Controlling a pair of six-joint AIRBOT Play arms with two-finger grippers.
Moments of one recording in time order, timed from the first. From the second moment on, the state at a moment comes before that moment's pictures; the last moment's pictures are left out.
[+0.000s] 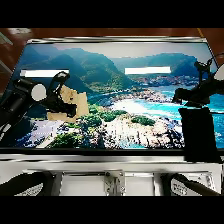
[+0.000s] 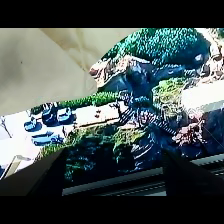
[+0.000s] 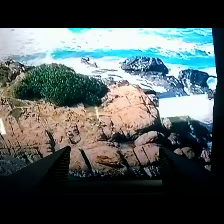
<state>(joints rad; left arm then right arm) -0.40 -1.22 1.23 1.58 -1.35 -1.67 -0.14 -1.29 1.37 -1.42 1.47 1.54</state>
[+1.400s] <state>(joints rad) -0.22 -1.34 1.31 1.68 -1.19 -1.77 -0.14 -1.29 1.37 -1.43 1.39 1.53</state>
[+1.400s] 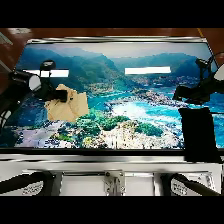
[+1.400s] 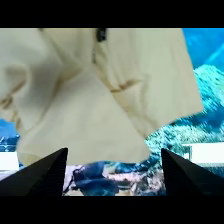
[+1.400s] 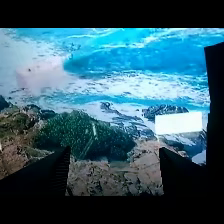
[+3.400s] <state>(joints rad) -0.78 -1.62 1.53 1.17 -0.96 -1.70 -0.14 -0.95 1.42 -1.44 1.53 1.39</state>
